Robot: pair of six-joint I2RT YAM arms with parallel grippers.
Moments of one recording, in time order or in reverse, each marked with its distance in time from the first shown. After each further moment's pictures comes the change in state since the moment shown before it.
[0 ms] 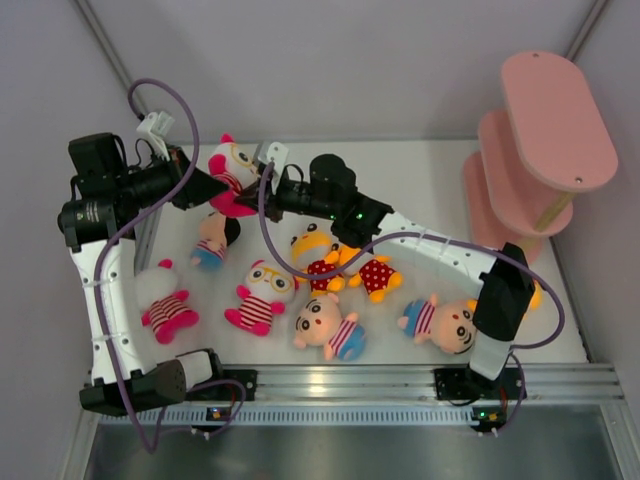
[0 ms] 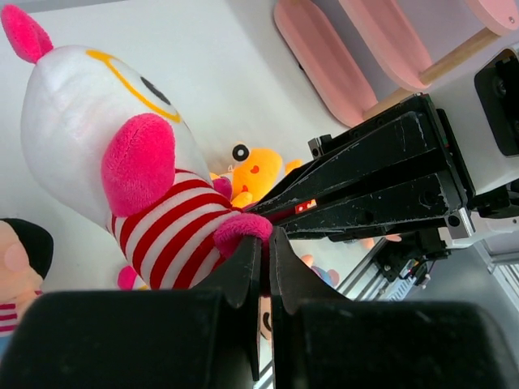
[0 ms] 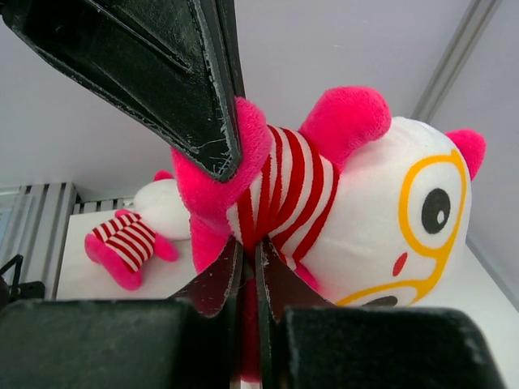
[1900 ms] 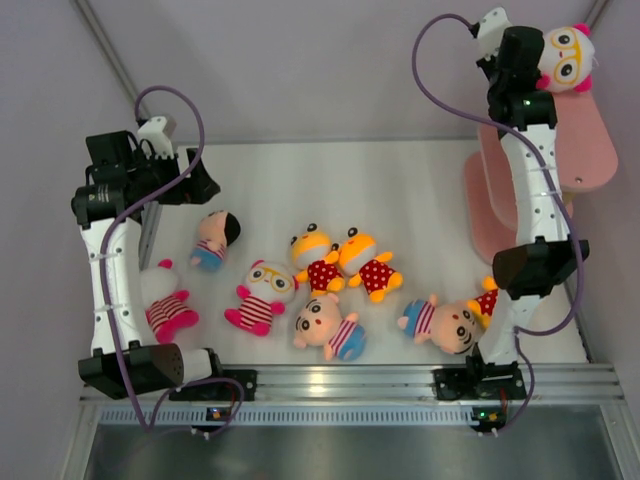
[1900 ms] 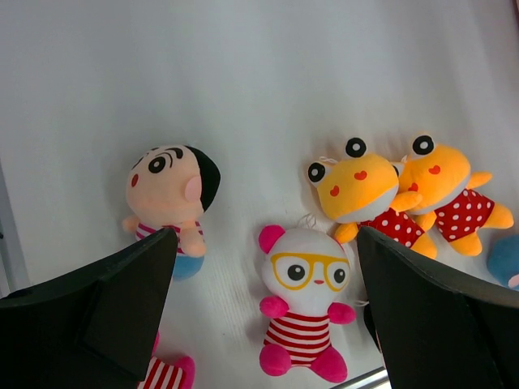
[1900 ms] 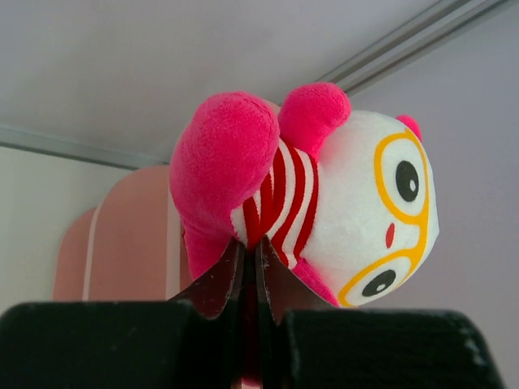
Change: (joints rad) left arm 0.000 0.091 -0.049 0.008 -0.486 0.135; right arm -0.897 0.148 0.688 -0.790 0.813 -0.587
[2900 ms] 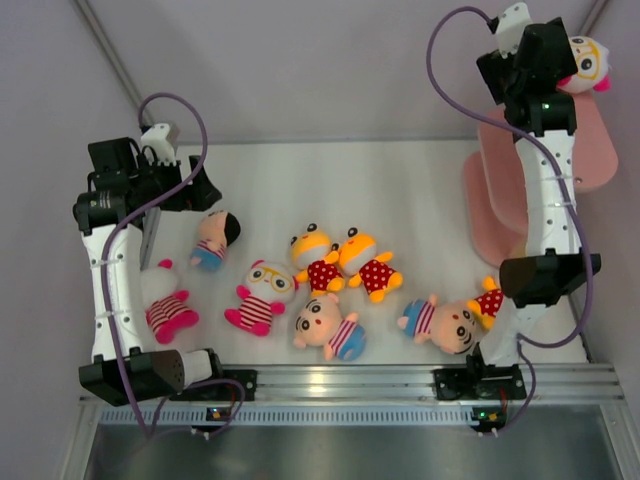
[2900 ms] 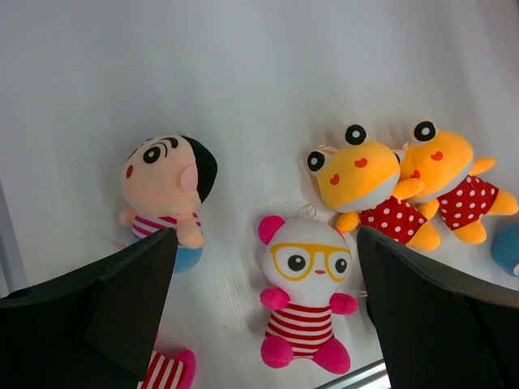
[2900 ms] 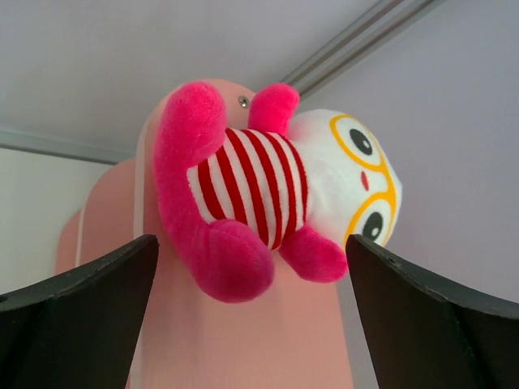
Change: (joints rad) left arm 0.000 -0.038 -0.053 0.000 0.009 0.024; right arm -0.041 -0.072 -0.013 -0.057 -0.043 0.056
